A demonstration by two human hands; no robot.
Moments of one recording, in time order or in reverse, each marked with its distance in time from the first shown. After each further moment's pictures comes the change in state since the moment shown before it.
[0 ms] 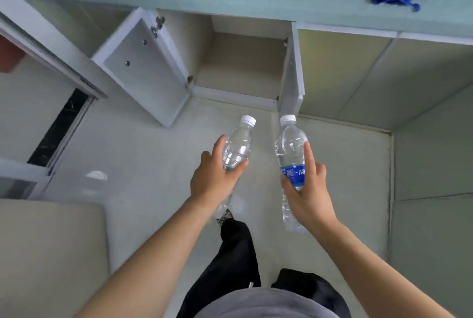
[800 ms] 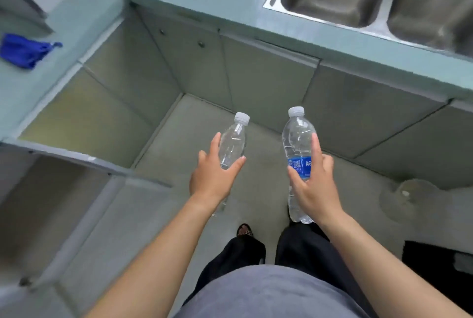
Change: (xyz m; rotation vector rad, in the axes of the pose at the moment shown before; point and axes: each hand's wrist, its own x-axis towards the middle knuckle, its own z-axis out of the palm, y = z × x) left_hand -0.131 0.108 0.116 0.375 -0.741 0.998; right_hand -0.254 0.075 0.013 0.331 1.194 0.731
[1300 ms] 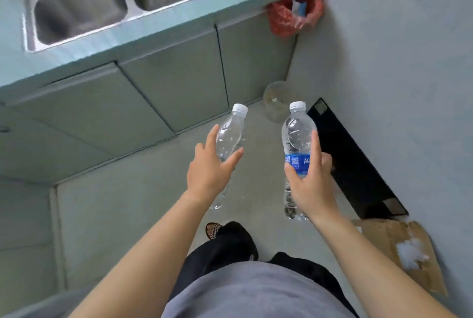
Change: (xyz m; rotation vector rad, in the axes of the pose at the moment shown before) left_hand -0.178 0.090 0.137 0.221 -0.515 0.720; right_hand -0.258 0.123 -0.085 0.164 0.752 0.510
